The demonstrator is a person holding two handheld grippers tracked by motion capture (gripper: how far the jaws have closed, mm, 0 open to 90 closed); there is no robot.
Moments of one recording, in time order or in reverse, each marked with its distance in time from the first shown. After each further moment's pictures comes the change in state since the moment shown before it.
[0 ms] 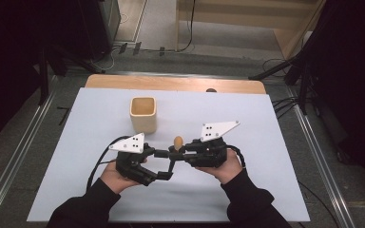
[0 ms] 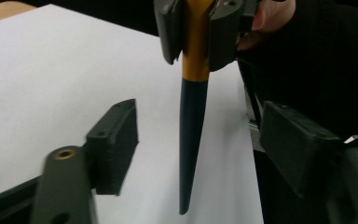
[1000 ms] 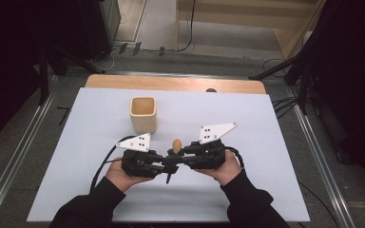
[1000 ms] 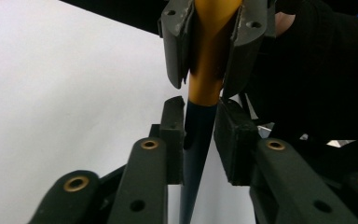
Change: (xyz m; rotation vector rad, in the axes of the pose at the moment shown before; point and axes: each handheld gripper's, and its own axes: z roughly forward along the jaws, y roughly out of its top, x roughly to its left) left arm 0.004 0.001 0.011 0.022 -0.035 -0.039; right arm -0.001 -0.006 0.005 0.007 0.035 0.000
